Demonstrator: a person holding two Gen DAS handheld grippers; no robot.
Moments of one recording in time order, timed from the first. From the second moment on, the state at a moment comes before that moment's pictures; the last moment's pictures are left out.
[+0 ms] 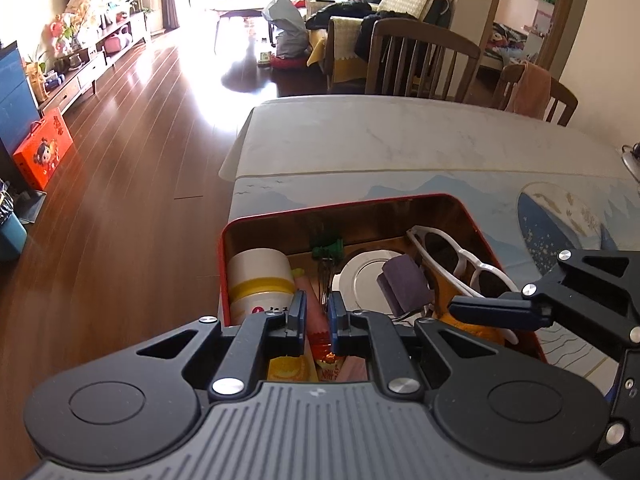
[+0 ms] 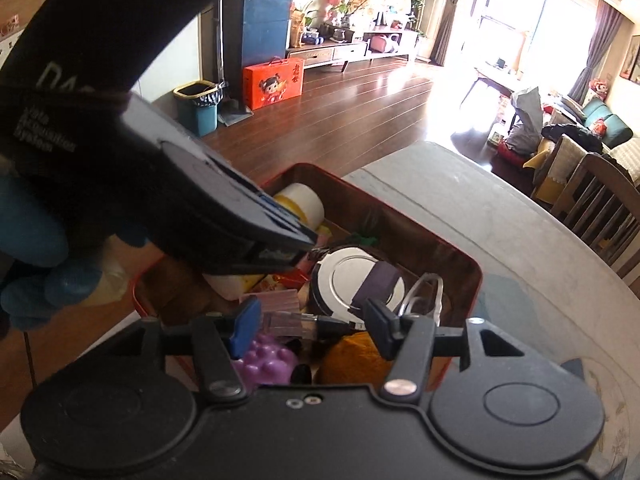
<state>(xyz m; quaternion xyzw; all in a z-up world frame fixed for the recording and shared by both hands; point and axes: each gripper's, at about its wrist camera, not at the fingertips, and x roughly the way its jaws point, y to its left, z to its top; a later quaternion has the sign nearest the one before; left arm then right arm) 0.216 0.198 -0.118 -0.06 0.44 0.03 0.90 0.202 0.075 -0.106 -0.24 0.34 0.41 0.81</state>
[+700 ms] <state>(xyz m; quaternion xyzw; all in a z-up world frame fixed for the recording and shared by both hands) 0.165 0.188 -0.073 -0.06 0.39 0.04 0.92 0.186 0.033 -0.061 -0.17 0.32 0.40 0.84</state>
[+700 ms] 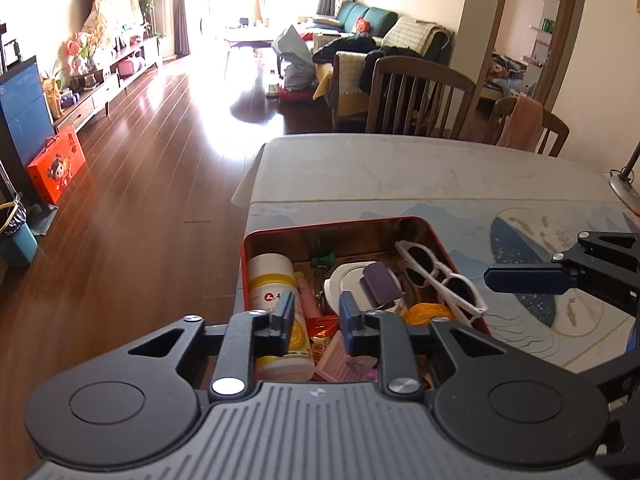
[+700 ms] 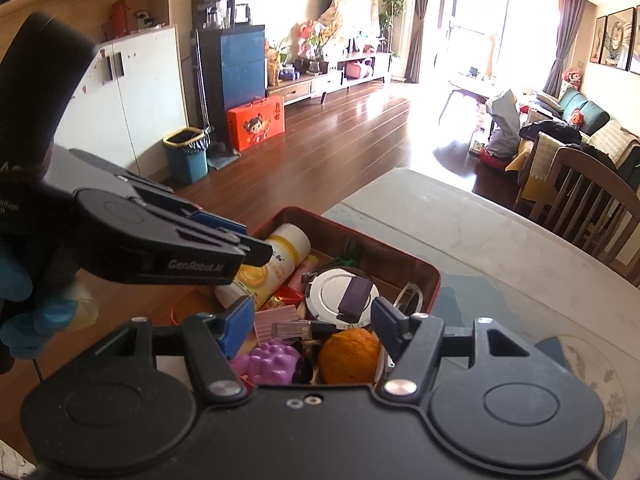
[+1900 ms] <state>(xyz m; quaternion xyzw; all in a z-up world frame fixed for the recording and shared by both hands) 0.076 0.149 -0.040 -0.08 0.34 0.08 0.93 0.147 -0.048 -0.026 -0.04 0.28 0.37 0.88</state>
